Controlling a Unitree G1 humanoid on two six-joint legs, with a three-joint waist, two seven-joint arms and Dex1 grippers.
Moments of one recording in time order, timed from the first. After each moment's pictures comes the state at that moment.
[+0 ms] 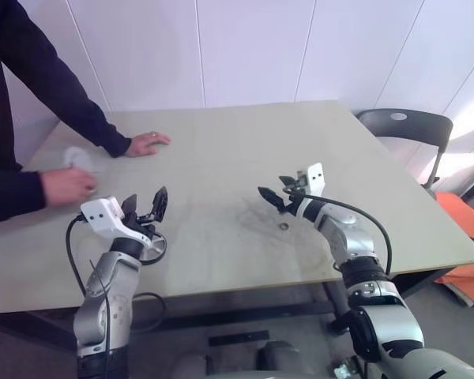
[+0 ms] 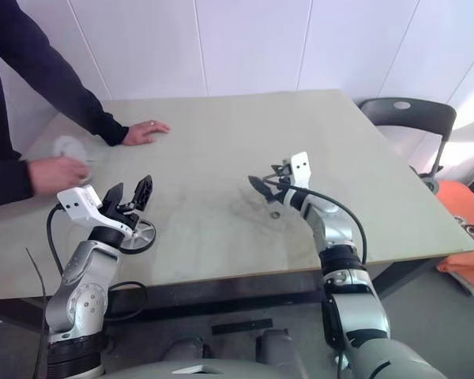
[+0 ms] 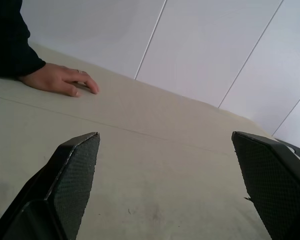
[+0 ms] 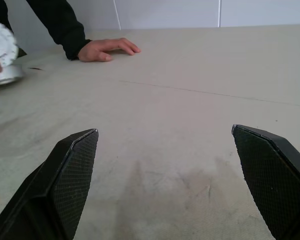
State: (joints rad) left arm 0.00 0.10 0.26 -0.32 -0.56 0.32 -0.15; right arm -0.61 -0.22 -0.08 0.61 0.23 0.14 0.70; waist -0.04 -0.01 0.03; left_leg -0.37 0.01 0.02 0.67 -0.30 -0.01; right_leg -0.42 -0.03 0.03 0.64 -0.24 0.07
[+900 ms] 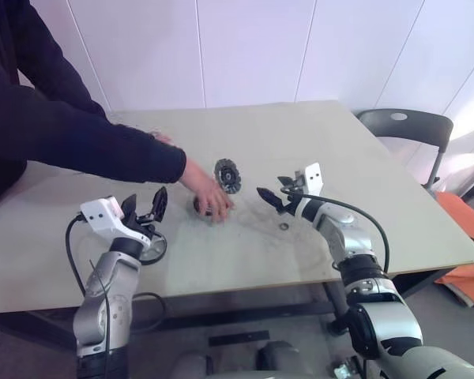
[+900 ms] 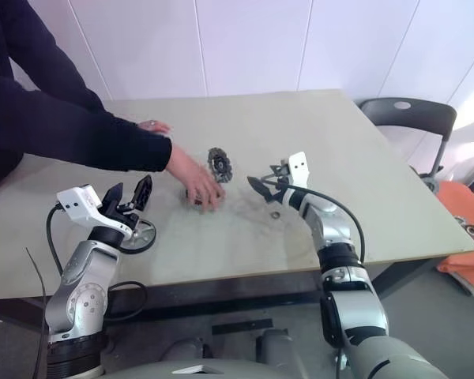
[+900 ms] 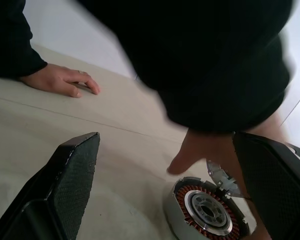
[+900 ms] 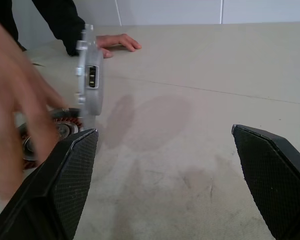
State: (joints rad) left arm 0.00 0.11 0.26 -0.32 -0.56 0.32 -0.15; right arm -0.63 -0.21 -0.08 0.65 0.22 0.12 0.70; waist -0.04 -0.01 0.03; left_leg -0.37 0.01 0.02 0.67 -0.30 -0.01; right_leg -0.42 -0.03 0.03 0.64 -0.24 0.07
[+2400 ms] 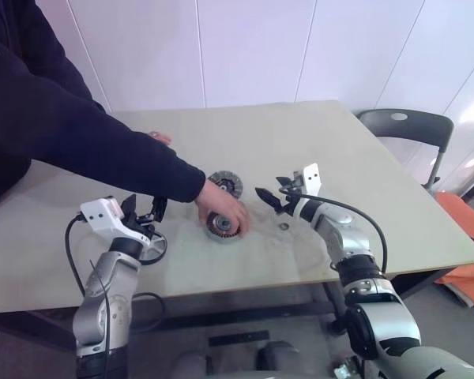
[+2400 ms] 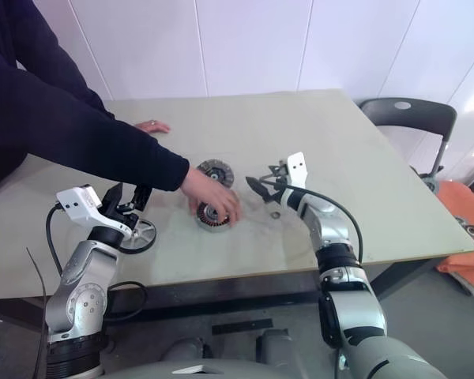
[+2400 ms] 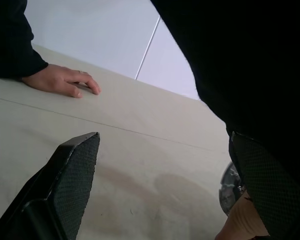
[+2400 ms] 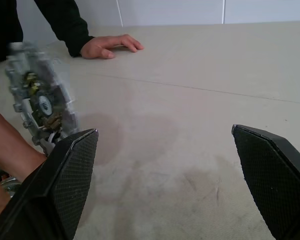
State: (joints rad) left arm 0.00 0.11 0.26 -0.32 -0.55 0.32 -0.15; right arm -0.63 -0.20 -0.08 0.65 0.22 0.12 0.70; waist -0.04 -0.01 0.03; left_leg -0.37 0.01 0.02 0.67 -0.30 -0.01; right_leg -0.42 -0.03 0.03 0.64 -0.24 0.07
